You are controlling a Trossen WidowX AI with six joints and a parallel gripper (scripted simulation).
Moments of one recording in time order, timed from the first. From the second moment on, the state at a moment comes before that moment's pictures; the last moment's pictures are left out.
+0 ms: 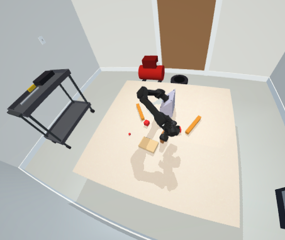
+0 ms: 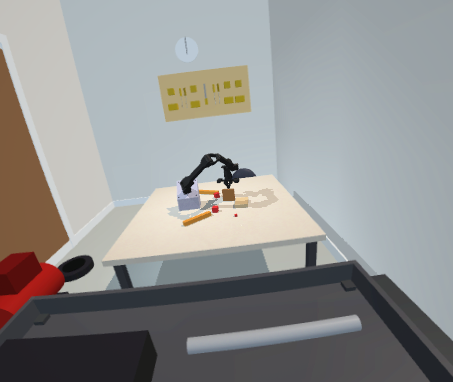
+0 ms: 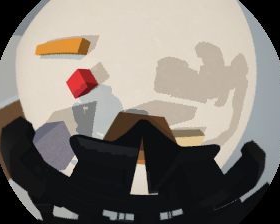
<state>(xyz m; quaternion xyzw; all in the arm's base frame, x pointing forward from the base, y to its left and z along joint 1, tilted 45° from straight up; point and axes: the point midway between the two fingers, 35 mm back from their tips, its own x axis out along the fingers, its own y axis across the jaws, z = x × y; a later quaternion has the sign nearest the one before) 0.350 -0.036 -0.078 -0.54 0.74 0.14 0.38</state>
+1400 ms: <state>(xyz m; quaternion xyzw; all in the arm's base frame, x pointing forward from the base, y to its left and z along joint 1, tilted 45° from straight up) 0.326 -0.071 -0.042 -0.54 0.74 0.14 0.38</state>
